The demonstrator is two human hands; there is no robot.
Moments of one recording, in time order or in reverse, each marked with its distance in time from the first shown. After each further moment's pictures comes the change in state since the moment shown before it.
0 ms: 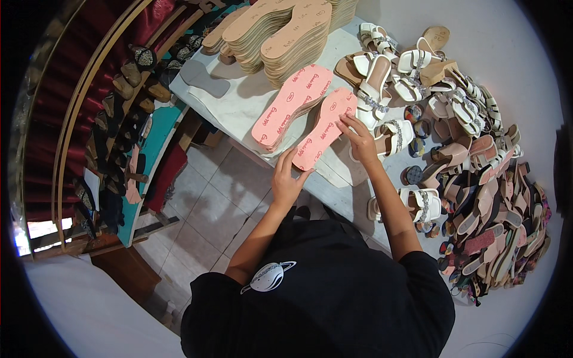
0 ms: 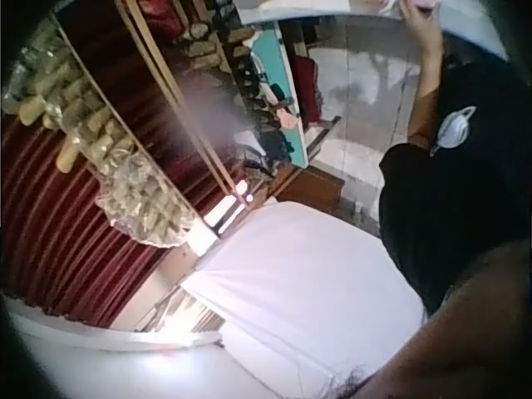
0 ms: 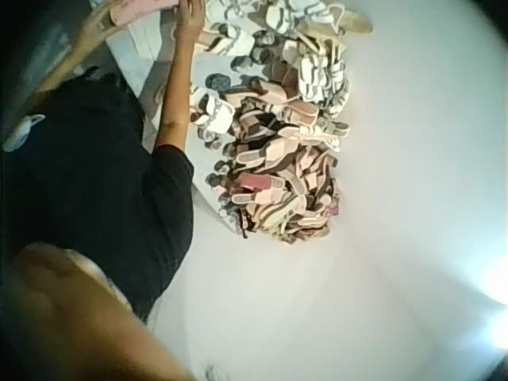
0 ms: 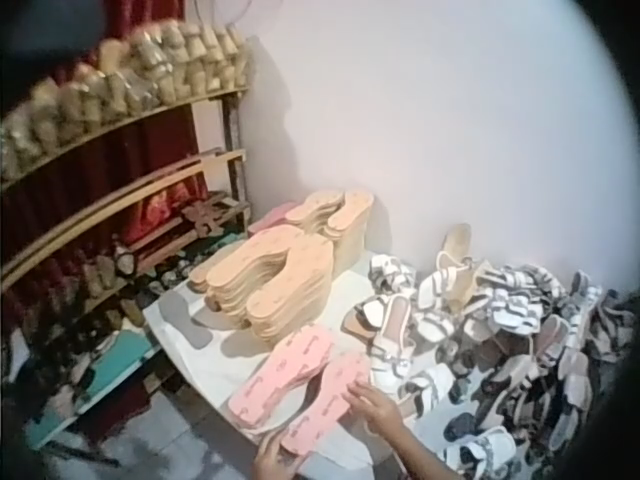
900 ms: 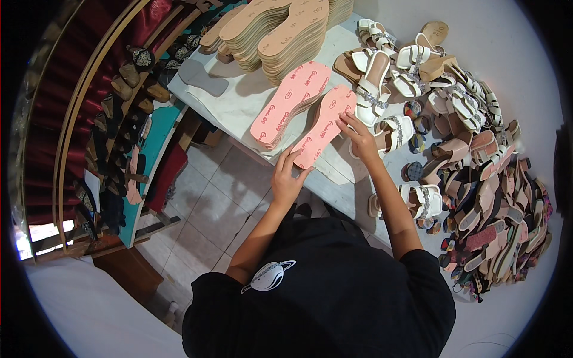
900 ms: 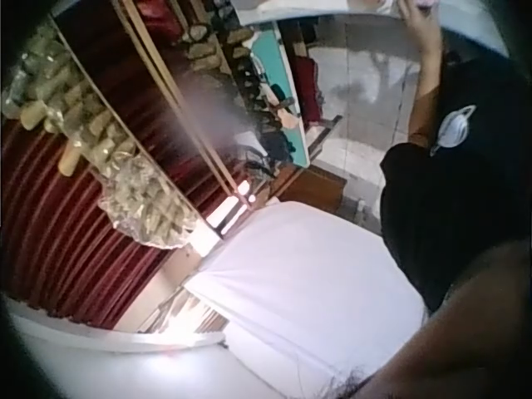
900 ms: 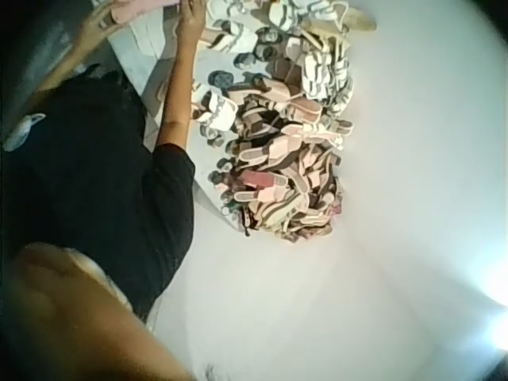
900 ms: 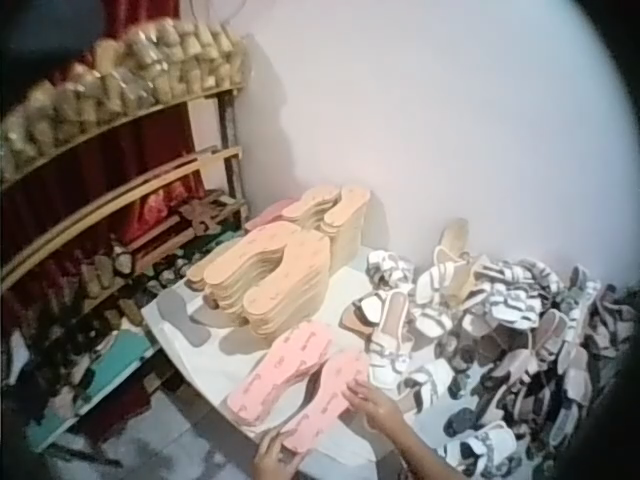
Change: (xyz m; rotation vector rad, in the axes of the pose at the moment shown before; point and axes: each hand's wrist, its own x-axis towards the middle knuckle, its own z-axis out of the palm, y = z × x) left_hand -0.002 0.002 -0.001 -0.004 -0.030 -0.032; right_hand -0.006 0.004 0.000 0.025 -0.048 -0.016
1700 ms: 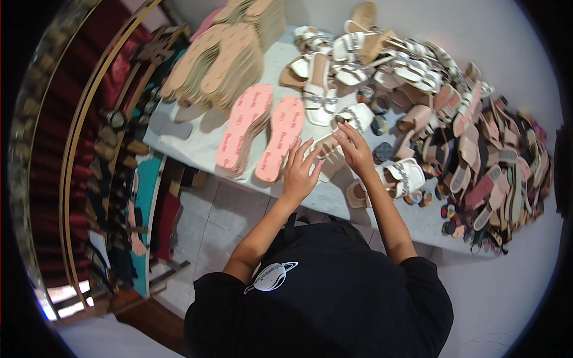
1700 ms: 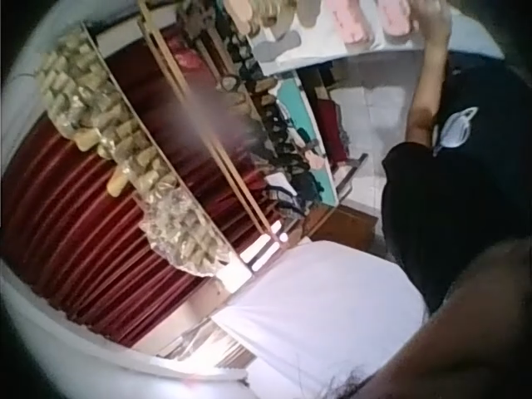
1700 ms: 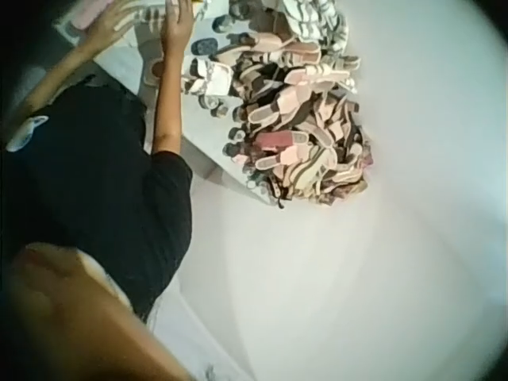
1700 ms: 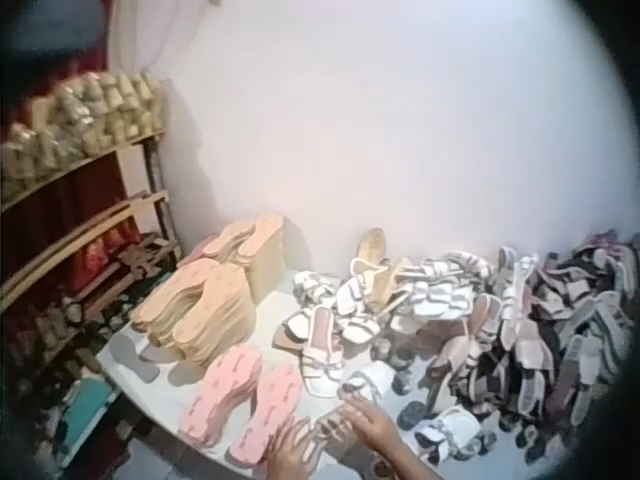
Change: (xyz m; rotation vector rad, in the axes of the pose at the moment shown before) left_hand 0.026 0.077 0.058 -0.018 -0.247 0.422; right_hand -0.058 -0.026 -0.083 -0.239 0.212 0.128
